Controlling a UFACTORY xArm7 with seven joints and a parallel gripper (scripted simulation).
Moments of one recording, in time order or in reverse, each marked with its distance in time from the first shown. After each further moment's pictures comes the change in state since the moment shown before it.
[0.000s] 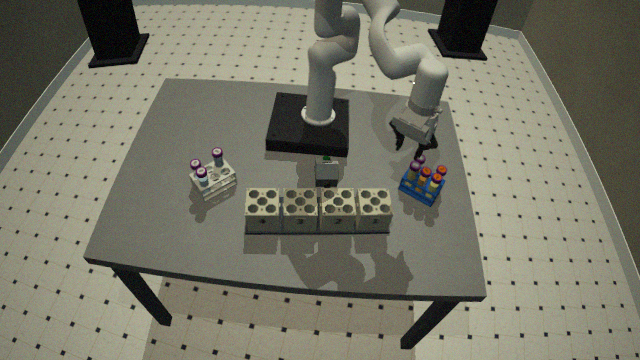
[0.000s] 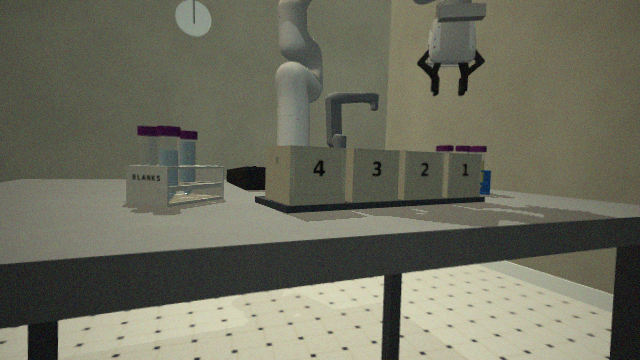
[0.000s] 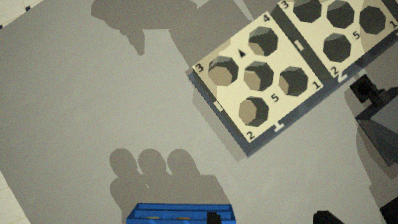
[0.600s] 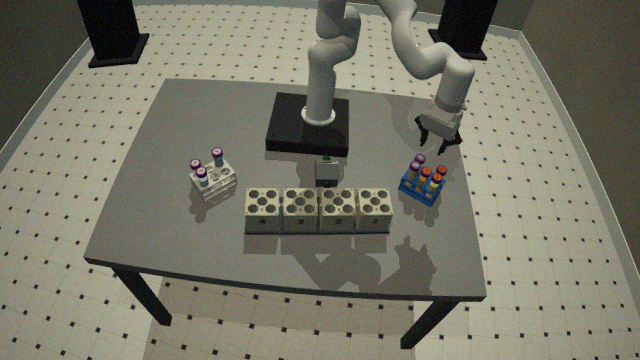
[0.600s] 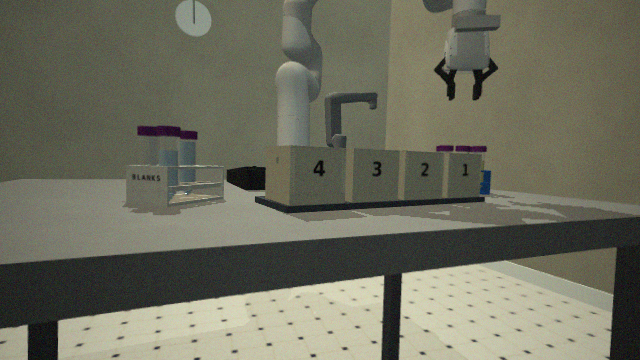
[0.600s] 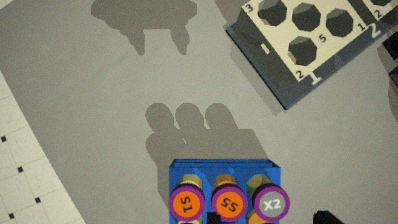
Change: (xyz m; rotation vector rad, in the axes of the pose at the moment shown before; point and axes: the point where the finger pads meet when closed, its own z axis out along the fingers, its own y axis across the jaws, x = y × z) arm -0.062 -0.050 0.000 0.001 0.000 0.000
